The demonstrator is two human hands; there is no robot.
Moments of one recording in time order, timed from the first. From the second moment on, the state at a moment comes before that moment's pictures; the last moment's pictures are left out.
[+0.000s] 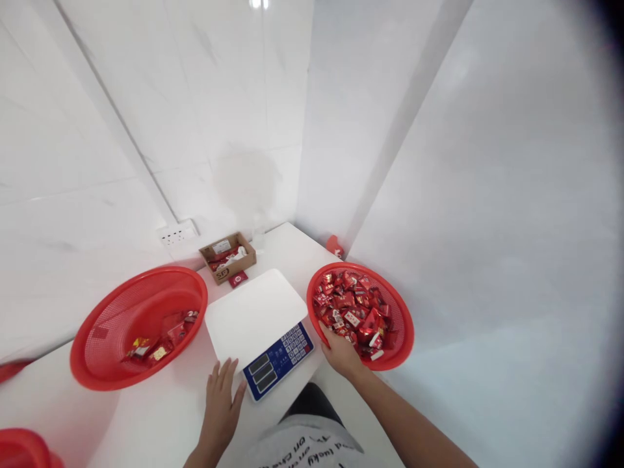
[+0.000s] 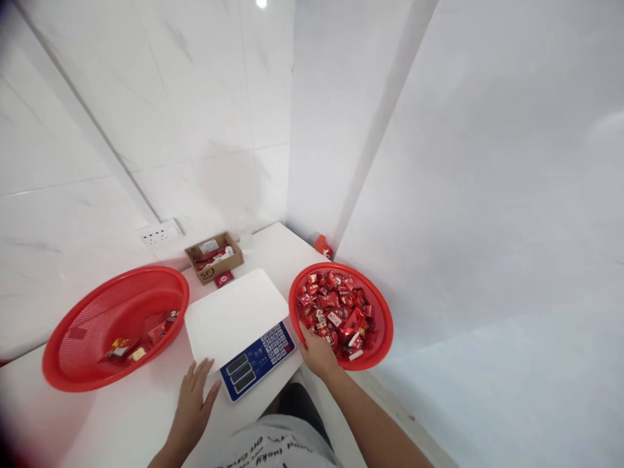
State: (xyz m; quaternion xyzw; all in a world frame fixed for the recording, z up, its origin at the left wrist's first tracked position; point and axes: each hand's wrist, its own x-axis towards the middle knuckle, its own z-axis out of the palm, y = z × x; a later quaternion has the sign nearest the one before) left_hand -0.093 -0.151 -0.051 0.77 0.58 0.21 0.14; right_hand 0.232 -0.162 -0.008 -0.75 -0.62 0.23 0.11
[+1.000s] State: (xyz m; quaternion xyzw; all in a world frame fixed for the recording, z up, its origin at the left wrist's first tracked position) left_hand -0.030 -0.140 0.006 0.76 0.62 0.16 0.12; right_hand 0.284 -0.043 -0.029 -0.69 -0.68 0.26 0.09
